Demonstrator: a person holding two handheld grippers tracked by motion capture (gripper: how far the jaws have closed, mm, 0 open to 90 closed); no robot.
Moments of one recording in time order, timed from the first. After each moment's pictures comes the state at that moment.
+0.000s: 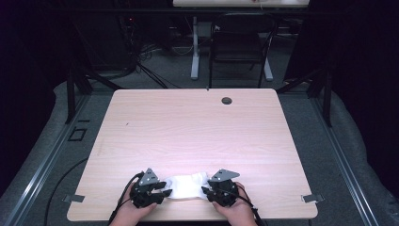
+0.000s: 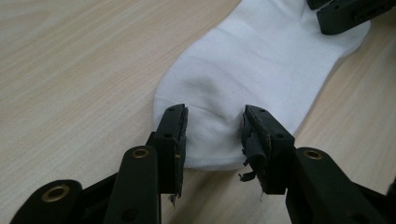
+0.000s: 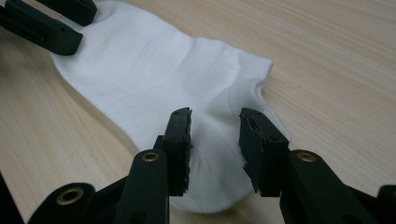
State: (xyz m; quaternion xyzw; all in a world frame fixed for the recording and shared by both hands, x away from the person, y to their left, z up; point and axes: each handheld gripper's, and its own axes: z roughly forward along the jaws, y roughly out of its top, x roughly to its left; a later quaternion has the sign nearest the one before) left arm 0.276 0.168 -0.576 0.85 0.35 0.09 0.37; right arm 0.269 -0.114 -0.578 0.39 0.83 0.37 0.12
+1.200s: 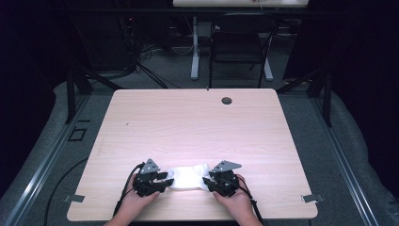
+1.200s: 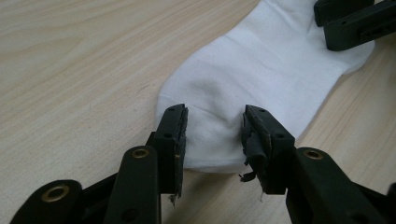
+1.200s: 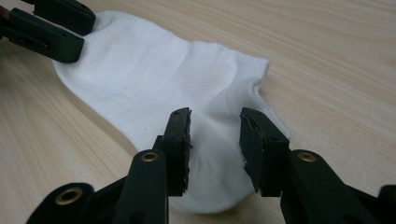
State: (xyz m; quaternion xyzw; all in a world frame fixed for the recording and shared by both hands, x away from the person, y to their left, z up) left arm 0.303 0.167 -0.579 0.83 0.38 0.09 0.39; right arm 0.295 -0.119 -0.581 0.41 0.82 0.39 0.12
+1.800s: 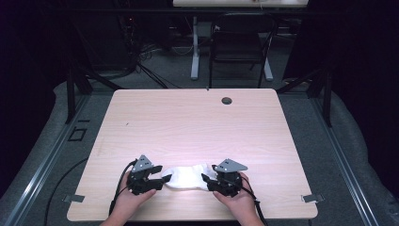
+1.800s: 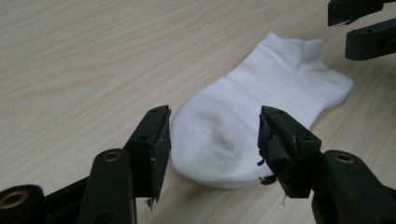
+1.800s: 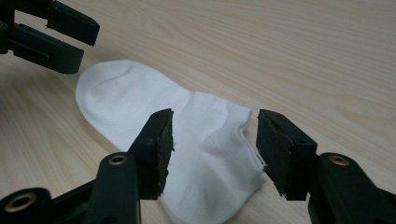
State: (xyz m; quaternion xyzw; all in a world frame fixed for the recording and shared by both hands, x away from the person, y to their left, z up) left arm 0.300 0.182 -0.554 0.81 0.38 0.12 0.43; right arm 0.284 -0.124 -0.555 0.39 0.79 0.44 0.17
